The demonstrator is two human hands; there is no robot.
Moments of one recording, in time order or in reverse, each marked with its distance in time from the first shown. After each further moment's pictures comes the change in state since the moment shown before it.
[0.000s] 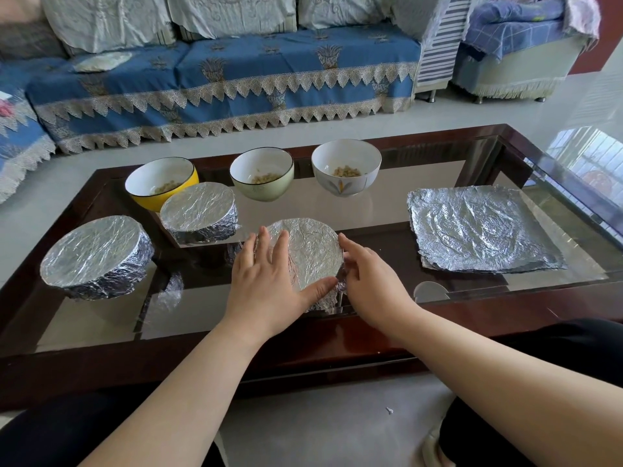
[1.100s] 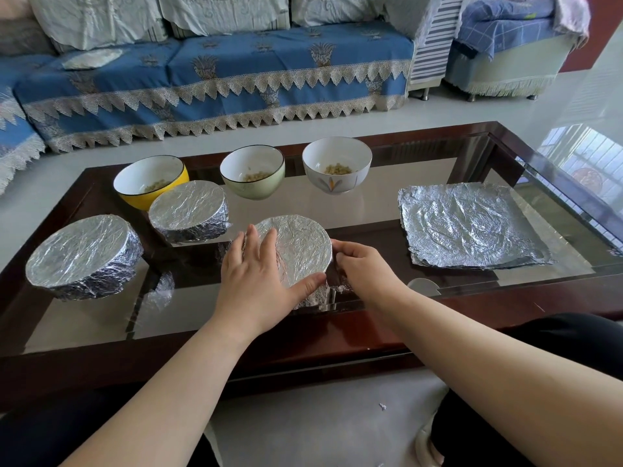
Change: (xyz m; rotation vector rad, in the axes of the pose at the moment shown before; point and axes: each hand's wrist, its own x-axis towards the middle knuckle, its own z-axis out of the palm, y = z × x) left_hand 0.003 -0.004 0.006 -0.045 0.047 0.000; right_hand 0.011 -0.001 -0.006 0.647 -0.117 0.245
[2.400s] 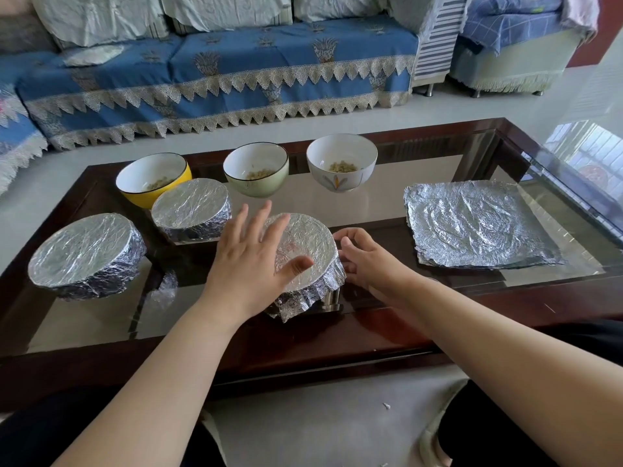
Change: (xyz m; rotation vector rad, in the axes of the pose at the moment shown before) left_hand 0.017 -0.016 -0.021 0.127 0.018 0.182; right_hand 0.035 0.018 -0.011 0.118 -0.159 0.016
